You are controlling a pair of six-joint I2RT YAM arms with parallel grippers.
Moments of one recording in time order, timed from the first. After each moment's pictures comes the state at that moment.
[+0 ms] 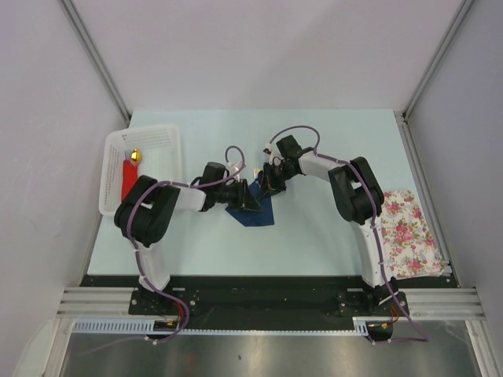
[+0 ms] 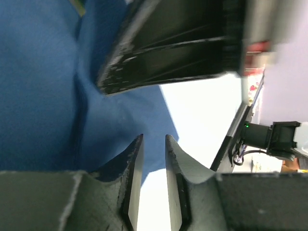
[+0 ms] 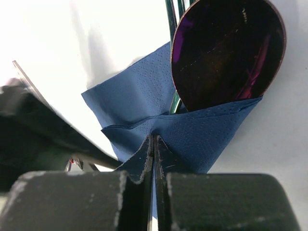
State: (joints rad) left arm -0.41 1.88 0.85 0.29 0.75 -0.61; right arm 0.49 2.28 1.63 -0.46 -0.69 0.42
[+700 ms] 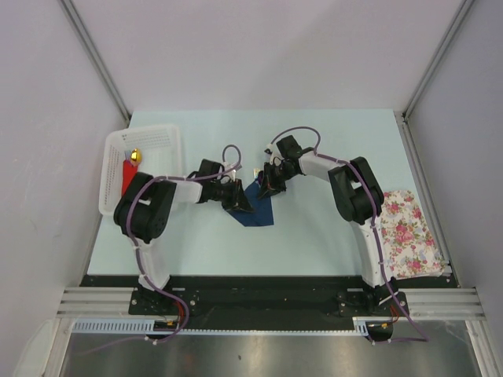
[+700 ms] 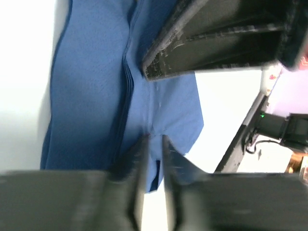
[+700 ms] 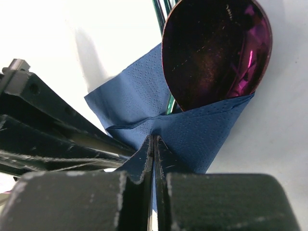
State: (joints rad) left arm -0.36 1.93 0.96 0.00 0.77 -0.44; right arm 0.49 2.28 1.63 -0.45 -0.68 0.48
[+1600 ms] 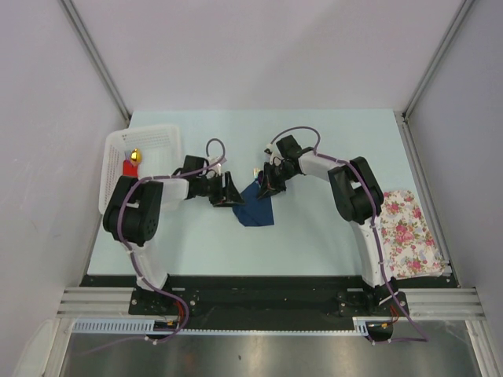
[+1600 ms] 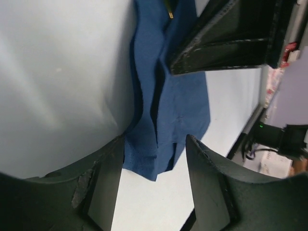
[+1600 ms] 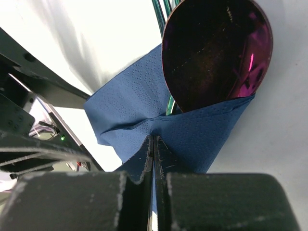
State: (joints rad) left arm -0.23 1.85 0.93 -0.04 0.76 -0.38; right arm 0.49 2.29 1.63 -0.46 -0.68 0.47
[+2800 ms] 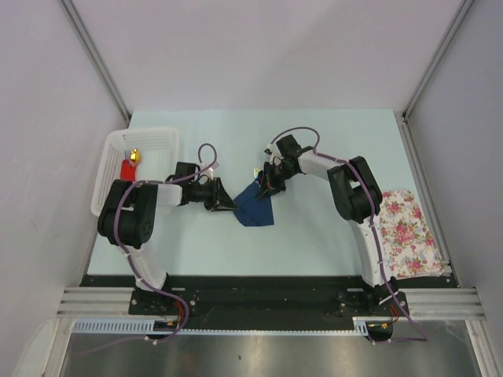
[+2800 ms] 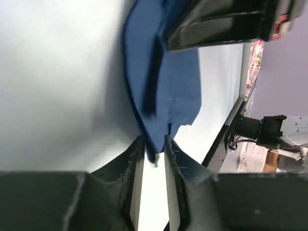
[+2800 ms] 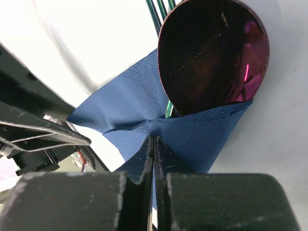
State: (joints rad) left arm -0.17 1.83 0.82 0.03 0.90 -0.43; right arm 0.49 2.31 1.66 -0.48 -0.71 0.48
